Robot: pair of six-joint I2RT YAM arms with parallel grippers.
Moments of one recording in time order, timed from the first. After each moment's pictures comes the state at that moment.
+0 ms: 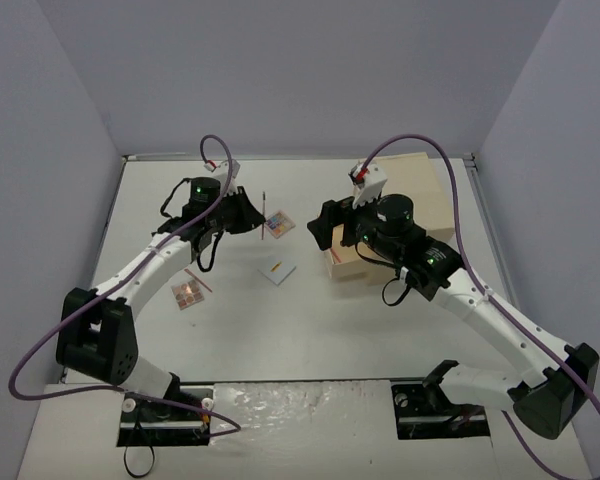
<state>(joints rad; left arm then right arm) -0.32 1.52 1.12 -0.17 0.30 -0.50 0.67 1.14 1.07 -0.19 0.01 0.24</state>
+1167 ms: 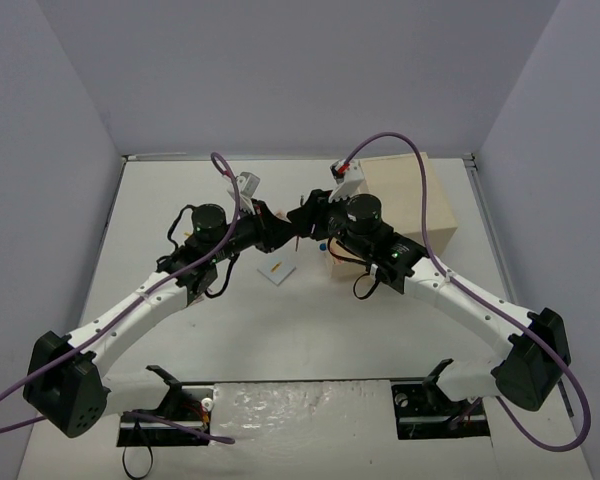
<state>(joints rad) -0.57 1.22 0.90 0.21 0.41 -0.59 0.75 1.32 1.06 0.08 0.04 0.48</state>
